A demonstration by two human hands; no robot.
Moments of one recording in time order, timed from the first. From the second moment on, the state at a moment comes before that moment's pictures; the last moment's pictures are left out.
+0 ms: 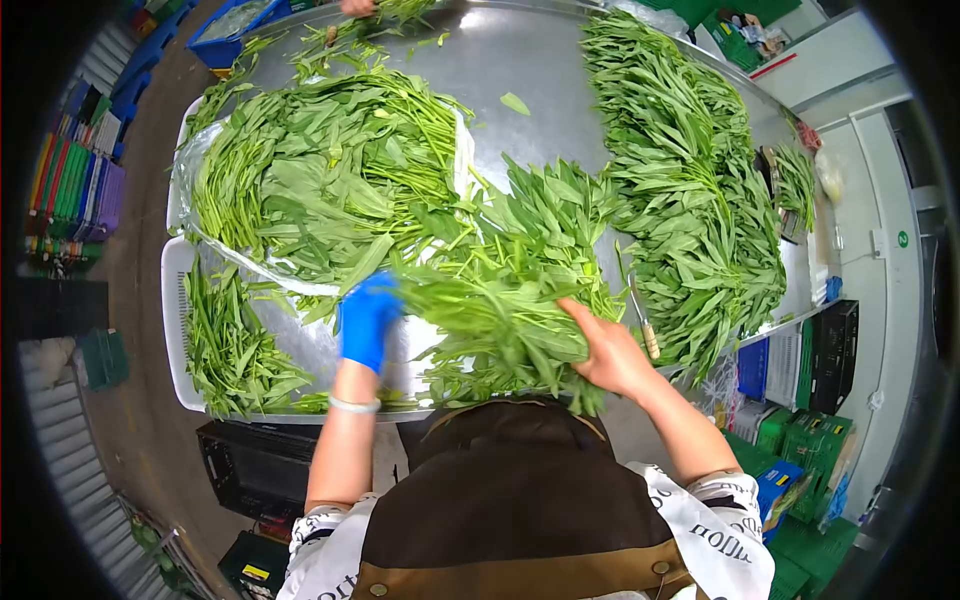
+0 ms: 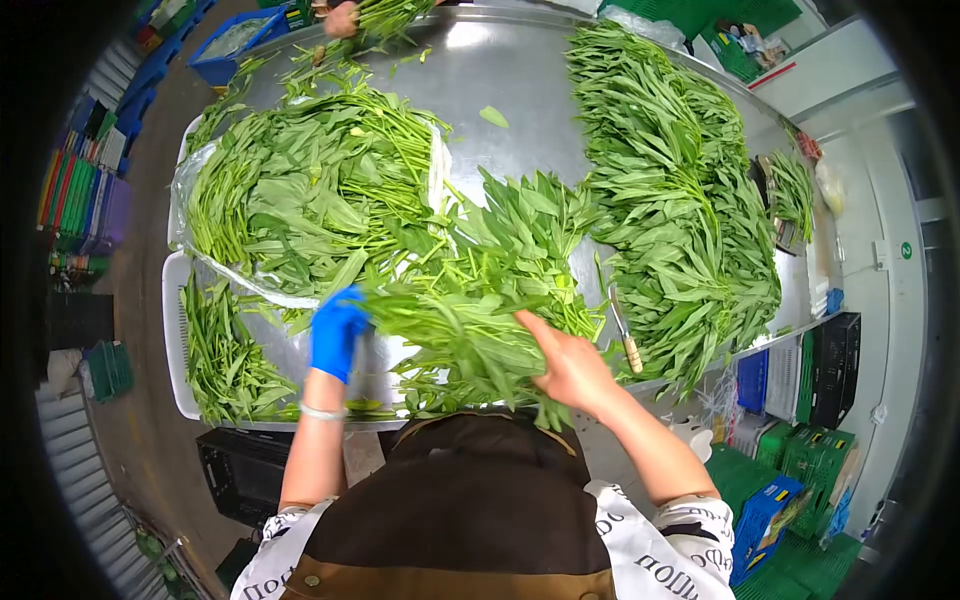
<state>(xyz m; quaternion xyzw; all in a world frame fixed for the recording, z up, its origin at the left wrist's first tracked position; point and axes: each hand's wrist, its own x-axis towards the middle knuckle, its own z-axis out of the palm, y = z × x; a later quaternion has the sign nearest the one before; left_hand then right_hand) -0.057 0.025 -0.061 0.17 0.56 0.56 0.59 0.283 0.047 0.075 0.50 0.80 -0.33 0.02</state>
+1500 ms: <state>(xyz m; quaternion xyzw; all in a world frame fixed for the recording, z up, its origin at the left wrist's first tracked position) -0.004 0.031 0.011 0.28 0.54 0.41 0.68 0.299 0.023 0.090 0.57 0.65 -0.49 -0.05</state>
